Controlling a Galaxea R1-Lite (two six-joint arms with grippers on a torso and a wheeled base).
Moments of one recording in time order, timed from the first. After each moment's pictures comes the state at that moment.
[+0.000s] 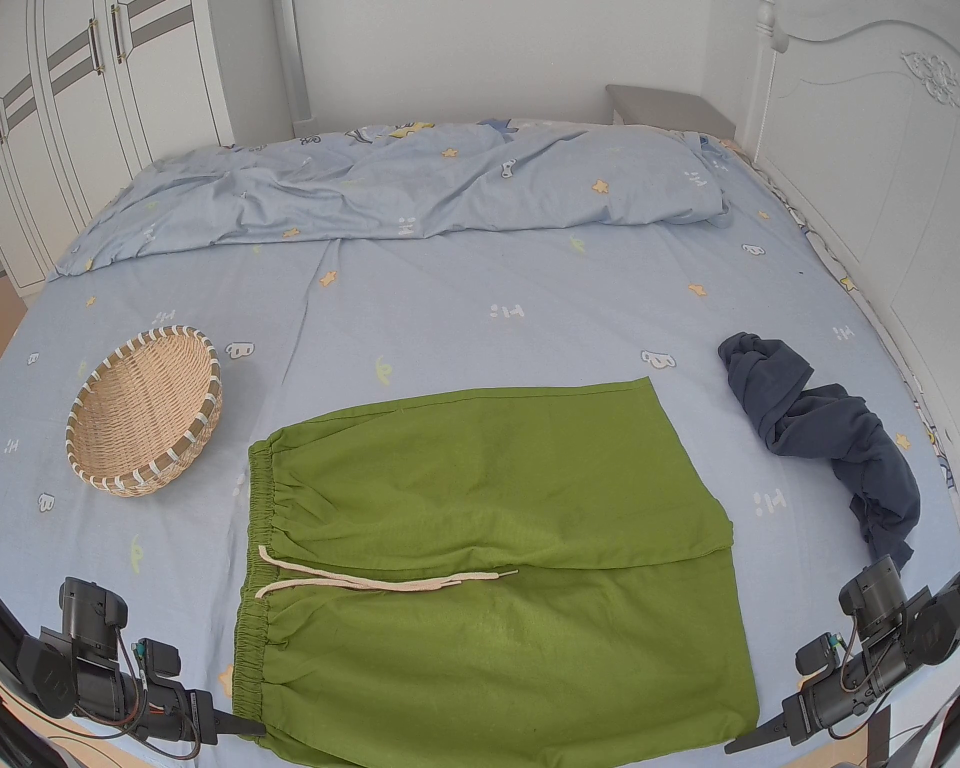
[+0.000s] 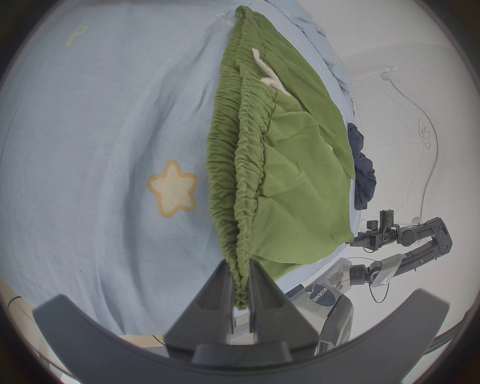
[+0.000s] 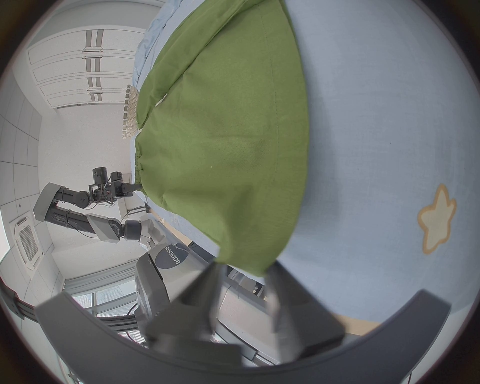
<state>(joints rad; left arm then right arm) 0.12 1.65 -0.04 -0.42 -0.65 -0.11 0.15 1.72 -0.16 -0.17 0.67 0.03</state>
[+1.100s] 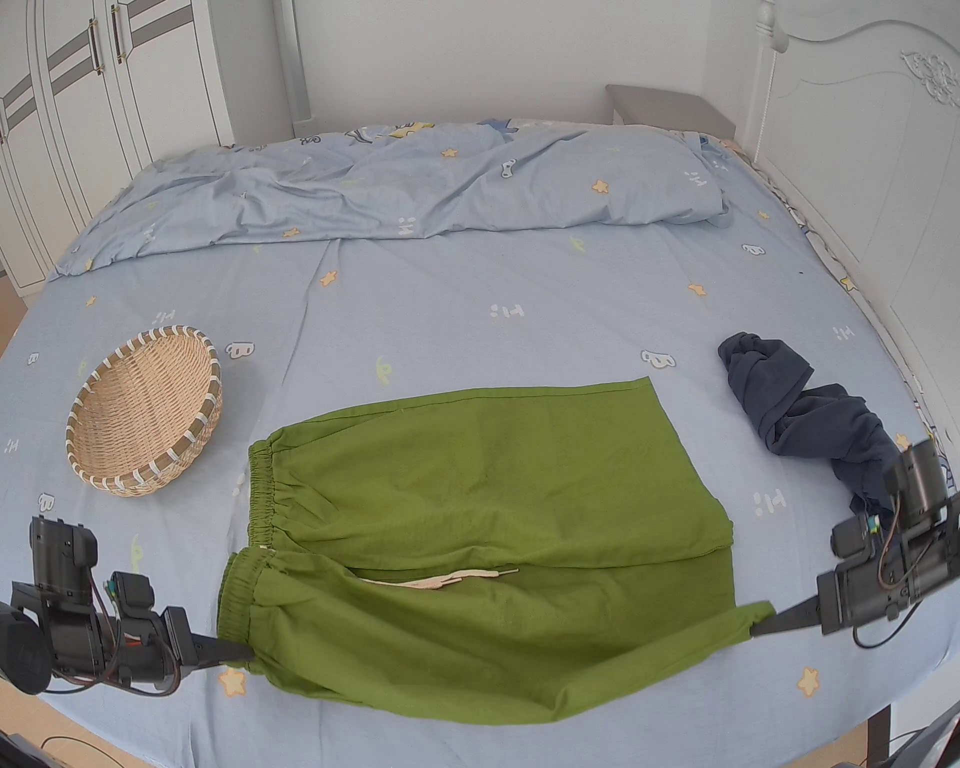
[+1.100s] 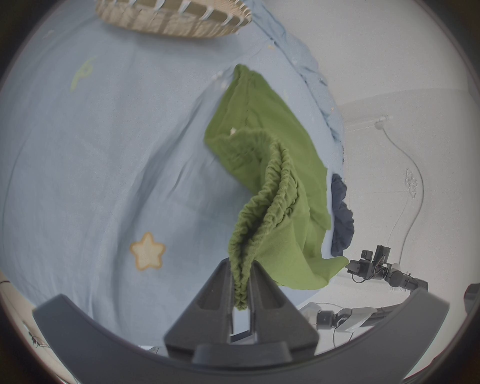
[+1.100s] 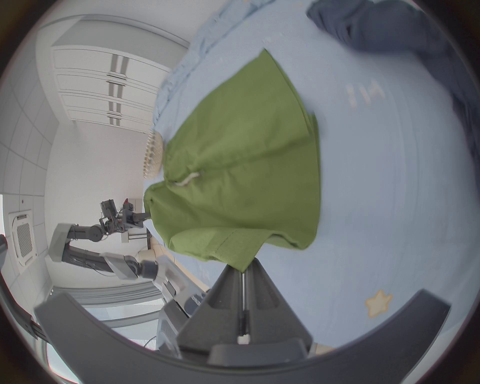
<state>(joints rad) 0.08 1.47 -0.20 -0.38 -0.64 -0.47 0.11 1.50 -0.53 0.12 0.67 0.13</state>
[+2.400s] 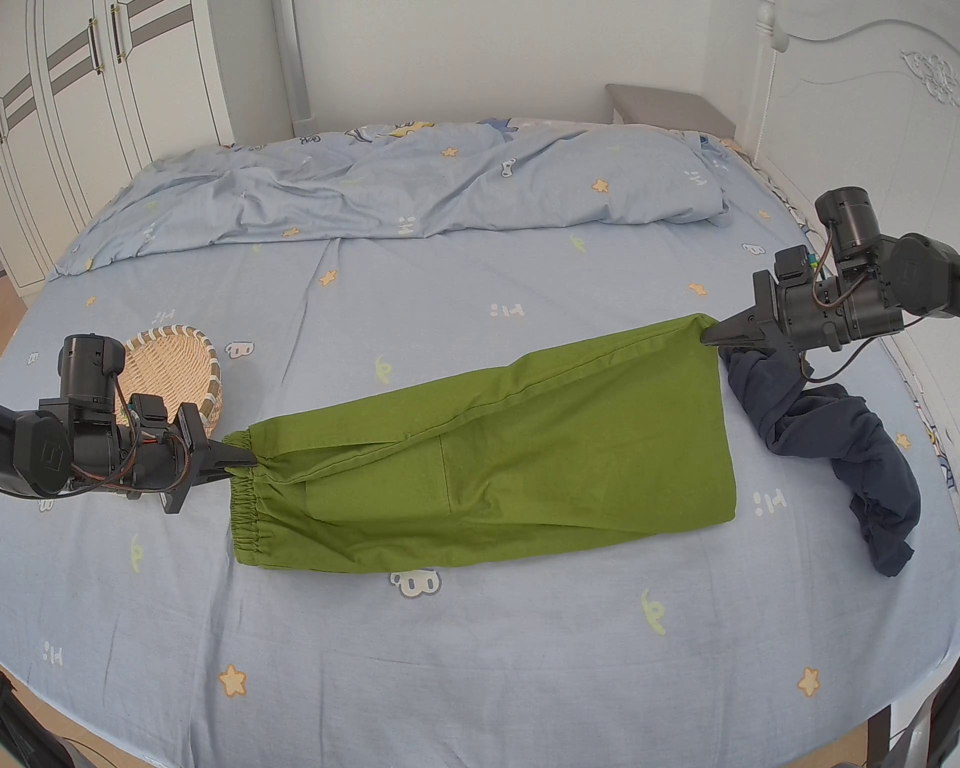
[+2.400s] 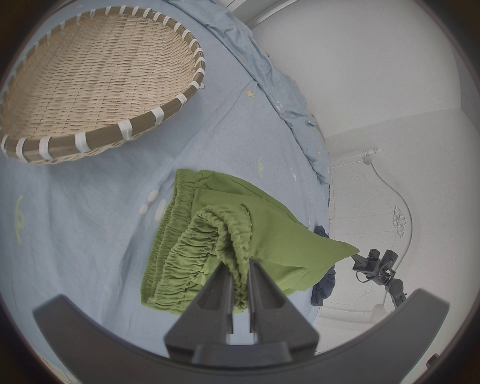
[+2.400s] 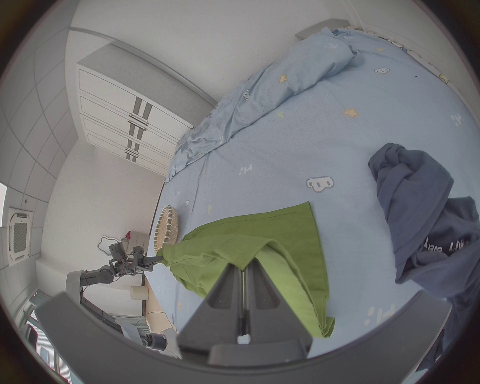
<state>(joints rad) 0.09 1.75 -0.91 -0.16 -0.63 -0.62 0.11 1.95 -1.72 0.46 0.62 0.29</state>
